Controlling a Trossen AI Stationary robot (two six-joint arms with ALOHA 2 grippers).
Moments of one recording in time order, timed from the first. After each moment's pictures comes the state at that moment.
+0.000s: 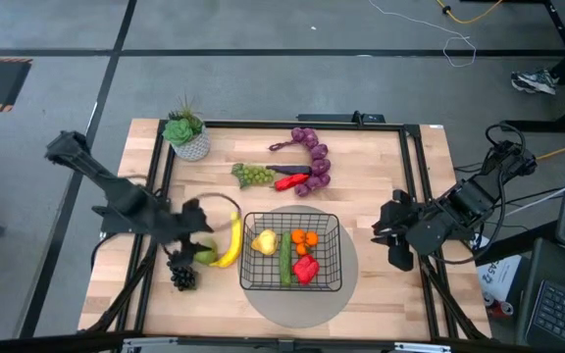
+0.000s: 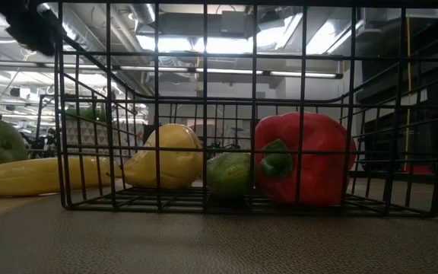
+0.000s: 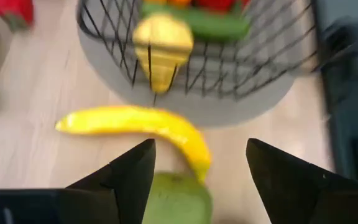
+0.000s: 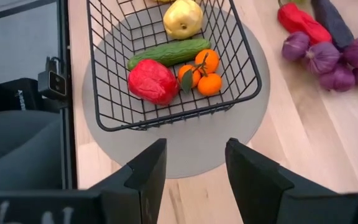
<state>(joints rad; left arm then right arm) -0.60 0.93 0.77 -0.64 -0.33 -0.64 0.67 1.16 1.33 -1.20 0.36 0.83</state>
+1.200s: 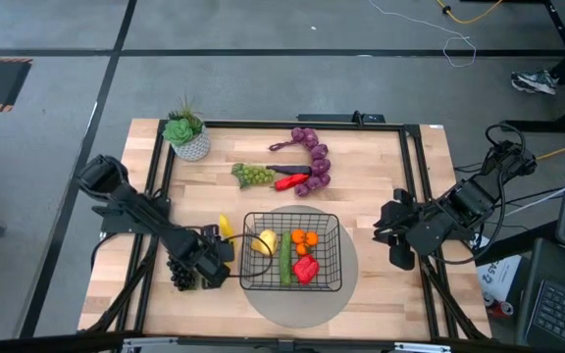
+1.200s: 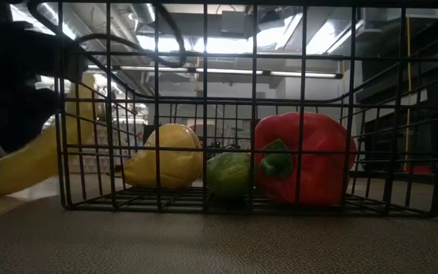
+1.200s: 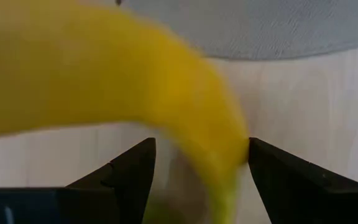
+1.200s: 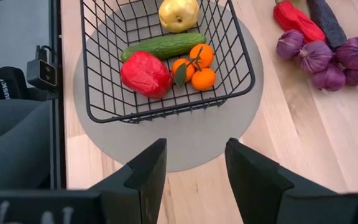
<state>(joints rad) -0.61 1.58 0.82 -0.53 -0.27 -0.73 0.67 1.16 1.33 -1.23 0.36 0.80</state>
